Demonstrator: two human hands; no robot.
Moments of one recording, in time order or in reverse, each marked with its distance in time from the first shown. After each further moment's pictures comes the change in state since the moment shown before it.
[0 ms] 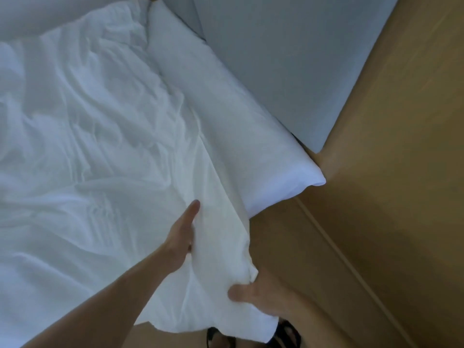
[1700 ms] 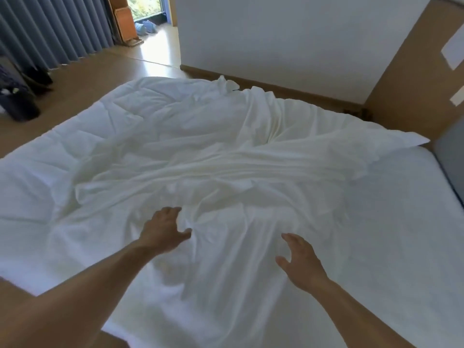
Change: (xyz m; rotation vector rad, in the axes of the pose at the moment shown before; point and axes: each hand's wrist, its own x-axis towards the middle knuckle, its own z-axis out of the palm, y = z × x) left_hand -0.070 -0.077 -0.713 0.617 0.693 -0.058; right_hand 0.242 -0.368 0.474 -1.367 0.102 -0.499
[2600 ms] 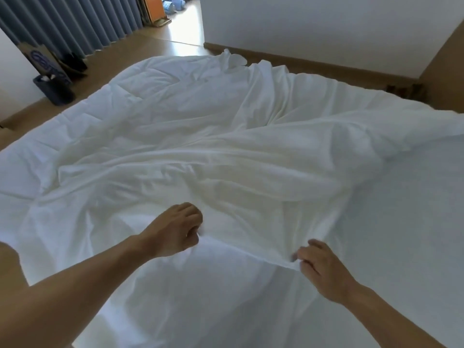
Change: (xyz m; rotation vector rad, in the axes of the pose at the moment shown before) left_hand 0.020 0.129 0.051 0.170 0.168 0.632; right_hand 0.078 0.167 -0.061 0.088 0.012 -0.565
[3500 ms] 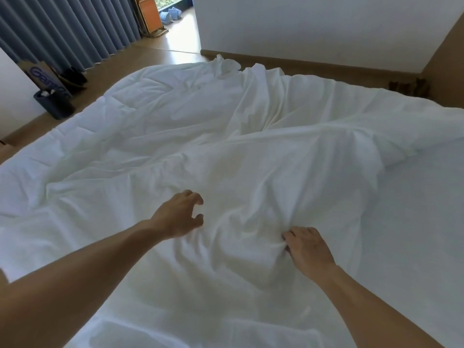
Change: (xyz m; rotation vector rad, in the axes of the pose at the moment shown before) left_hand 0.083 -0.009 -0.004 -0.069 -0.166 -0.503; right_hand 0.088 0.034 0.020 -0.682 0.048 -0.067
